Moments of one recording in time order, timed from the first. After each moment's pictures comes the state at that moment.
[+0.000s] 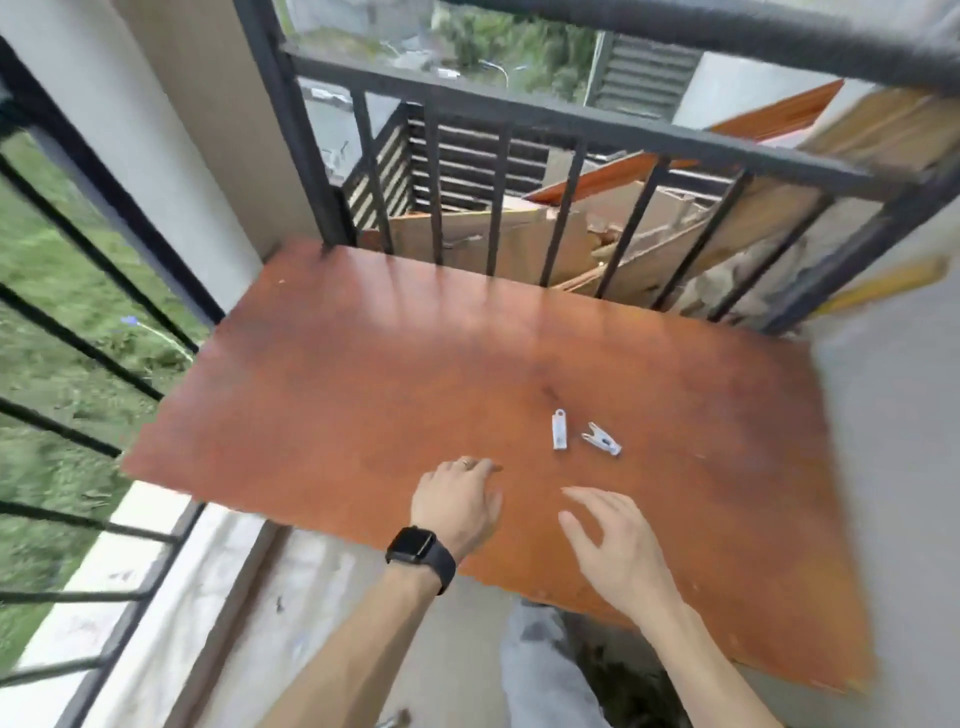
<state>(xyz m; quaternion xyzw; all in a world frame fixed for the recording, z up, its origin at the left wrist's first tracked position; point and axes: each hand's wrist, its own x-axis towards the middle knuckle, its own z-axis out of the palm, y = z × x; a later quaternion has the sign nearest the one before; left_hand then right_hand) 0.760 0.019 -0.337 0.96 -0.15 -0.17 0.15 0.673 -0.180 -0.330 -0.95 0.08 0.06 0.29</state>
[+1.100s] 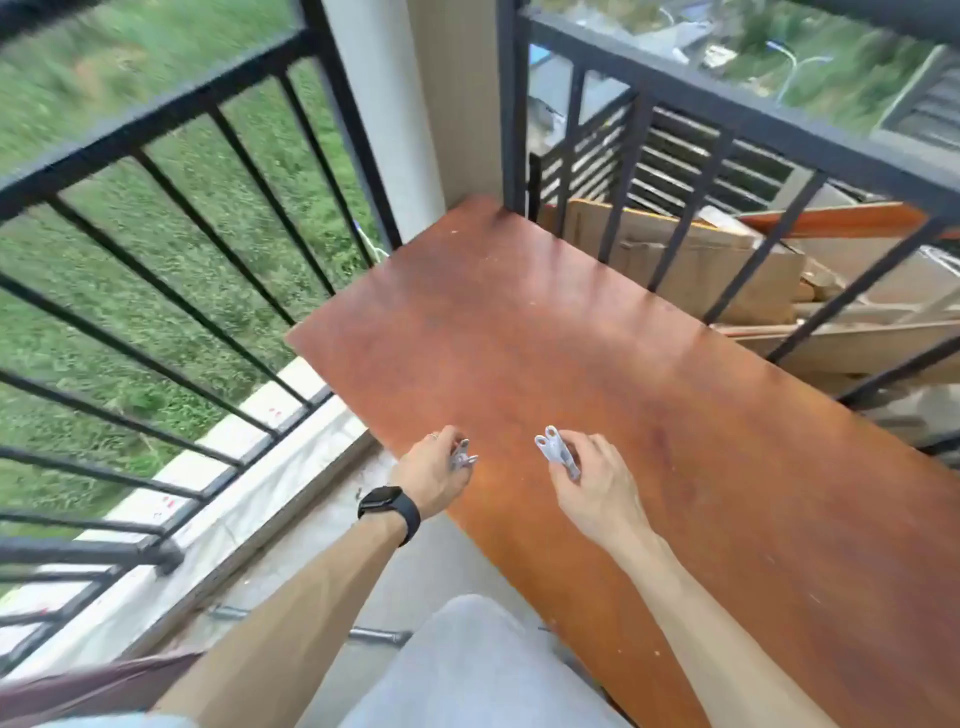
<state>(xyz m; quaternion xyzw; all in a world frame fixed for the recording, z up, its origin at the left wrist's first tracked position) 0.745 0.095 -0.354 0.93 0.17 -0.15 0.29 0.800 -0.136 -0.351 -0.92 -0.15 0.12 0.34</state>
